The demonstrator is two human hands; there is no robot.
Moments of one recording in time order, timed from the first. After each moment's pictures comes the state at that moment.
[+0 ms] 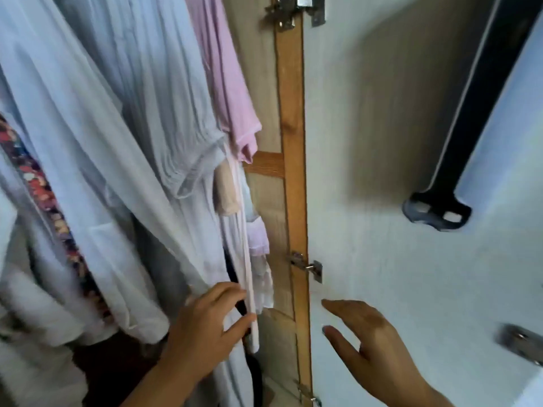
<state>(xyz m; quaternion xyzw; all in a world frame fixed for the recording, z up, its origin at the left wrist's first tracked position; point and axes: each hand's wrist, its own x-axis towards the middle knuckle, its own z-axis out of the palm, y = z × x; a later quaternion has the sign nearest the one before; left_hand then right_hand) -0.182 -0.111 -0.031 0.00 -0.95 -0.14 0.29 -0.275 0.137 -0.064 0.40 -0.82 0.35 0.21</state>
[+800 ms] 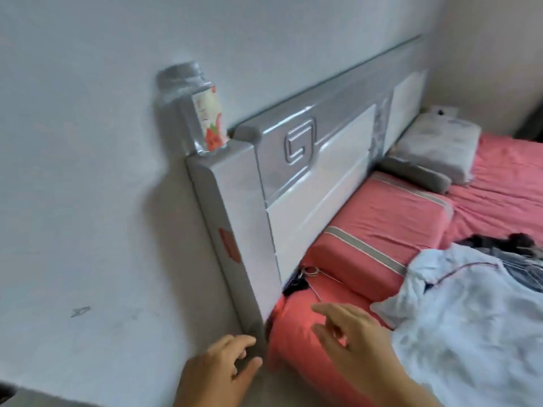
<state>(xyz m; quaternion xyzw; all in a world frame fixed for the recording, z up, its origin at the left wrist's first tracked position) -0.220 0.344 -0.158 -0.56 -0.78 -0.26 -0.08 -0.027 0.476 -0.137 -0.34 -0.87 0.23 0.29</state>
